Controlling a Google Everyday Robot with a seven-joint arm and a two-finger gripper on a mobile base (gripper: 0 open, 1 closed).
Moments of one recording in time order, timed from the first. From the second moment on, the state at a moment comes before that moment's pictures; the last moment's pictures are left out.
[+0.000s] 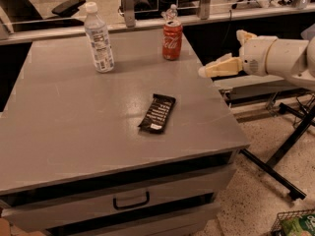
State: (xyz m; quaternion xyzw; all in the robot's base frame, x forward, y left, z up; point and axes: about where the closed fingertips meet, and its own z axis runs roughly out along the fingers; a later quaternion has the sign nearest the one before) arm 0.670 -0.186 0.919 -0.37 0.71 0.15 0.58
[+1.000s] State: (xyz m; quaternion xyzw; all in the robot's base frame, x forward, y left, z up) arm 0.754 -0.142 0.889 -0.32 0.71 0.17 0.61
